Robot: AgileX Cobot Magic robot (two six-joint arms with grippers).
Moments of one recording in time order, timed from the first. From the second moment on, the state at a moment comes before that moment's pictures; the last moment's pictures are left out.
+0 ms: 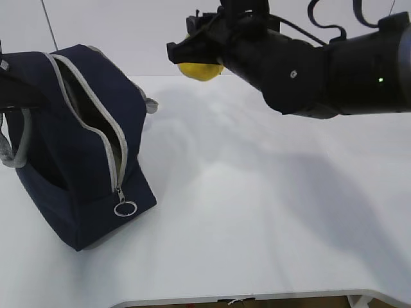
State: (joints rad) left arm -0.07 1.24 -0.85 -0.97 0.65 0.45; right arm 0.63 1.83 -1.23 0.55 -0.50 -0.58
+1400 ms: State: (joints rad) left arm -0.07 1.24 -0.85 -0.95 0.65 0.47; right arm 0.77 1.85 -1.38 -0.28 -0.48 -0.04
